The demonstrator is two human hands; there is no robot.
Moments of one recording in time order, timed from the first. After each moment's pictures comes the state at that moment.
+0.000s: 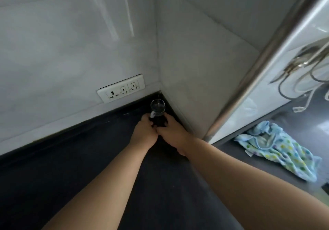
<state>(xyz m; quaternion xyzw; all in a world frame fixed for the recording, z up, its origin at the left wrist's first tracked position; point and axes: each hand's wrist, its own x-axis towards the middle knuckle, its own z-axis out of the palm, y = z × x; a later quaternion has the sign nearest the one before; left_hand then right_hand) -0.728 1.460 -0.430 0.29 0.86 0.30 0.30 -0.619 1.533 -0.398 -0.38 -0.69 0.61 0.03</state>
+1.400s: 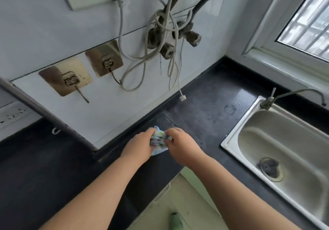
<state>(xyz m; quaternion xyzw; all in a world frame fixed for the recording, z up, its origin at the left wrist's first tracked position) -0.415 1.588 -0.378 0.55 0.79 0.08 0.27 -0.248 1.651 -0.361 -0.46 -0.82 0.34 0.03</state>
